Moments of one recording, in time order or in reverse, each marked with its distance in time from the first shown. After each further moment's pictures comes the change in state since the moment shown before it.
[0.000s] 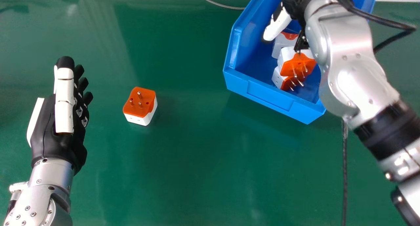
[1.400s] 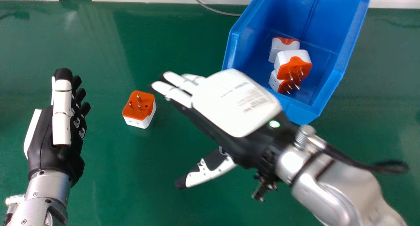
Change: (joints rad) left arm 0.067 -0.008 -0.002 -0.023 0.008 -0.019 0.006; right arm 0.637 0.105 -0.014 -0.585 0.061 -0.569 0.038
